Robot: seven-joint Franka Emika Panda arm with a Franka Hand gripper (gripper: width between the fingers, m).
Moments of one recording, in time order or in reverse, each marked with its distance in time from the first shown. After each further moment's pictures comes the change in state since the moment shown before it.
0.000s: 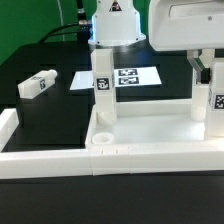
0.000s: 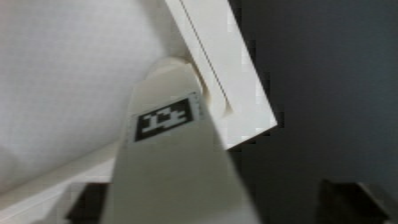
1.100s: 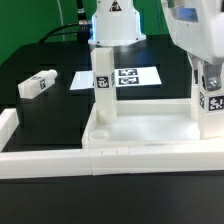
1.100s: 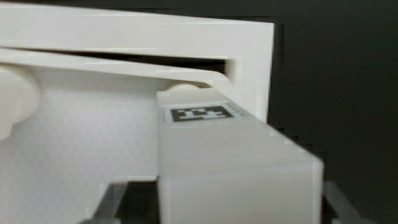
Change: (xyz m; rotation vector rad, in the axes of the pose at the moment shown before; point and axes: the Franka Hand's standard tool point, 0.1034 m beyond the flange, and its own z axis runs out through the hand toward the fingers) arm 0.005 0.030 0.002 0.100 -0.096 1.106
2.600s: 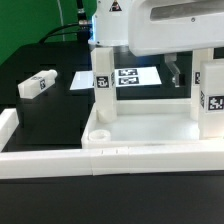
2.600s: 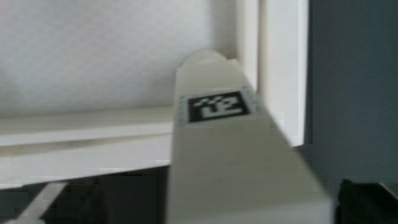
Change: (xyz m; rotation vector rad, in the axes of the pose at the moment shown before) arm -0.003 -0.003 -0.003 -0.099 0.091 -1.440
